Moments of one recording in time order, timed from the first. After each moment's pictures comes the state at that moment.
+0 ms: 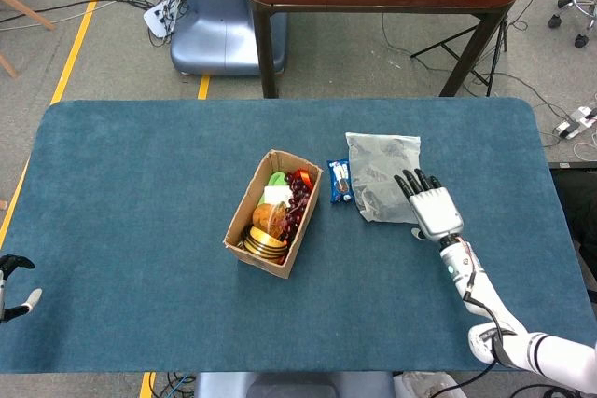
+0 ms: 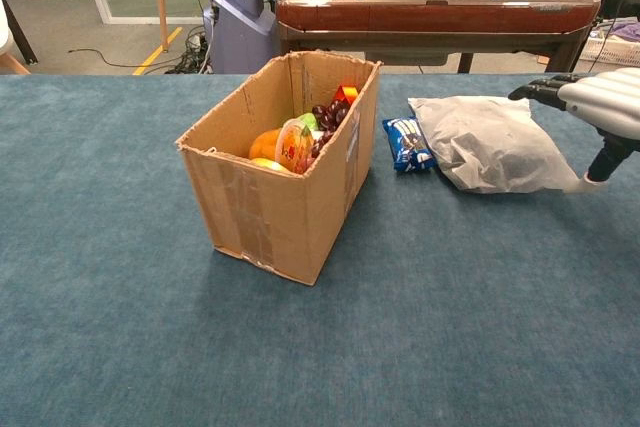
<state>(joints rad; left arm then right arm) -0.06 -1.10 -0.08 -1.54 1.32 1.41 0.03 0.63 -1.47 0.07 -1.31 -1.14 1.04 -0.42</state>
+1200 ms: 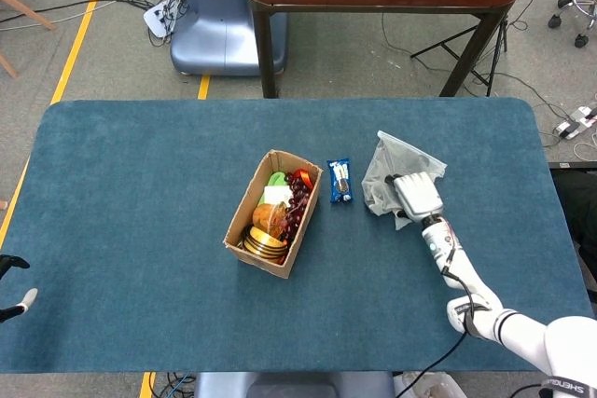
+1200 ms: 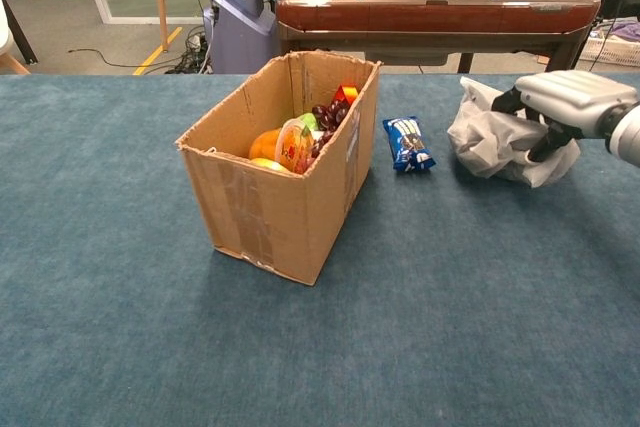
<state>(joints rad) -0.05 -1.09 -0.08 -1.55 1.32 1.42 0.02 0.69 -1.63 0.16 -0.98 -1.26 0.95 -0.10</state>
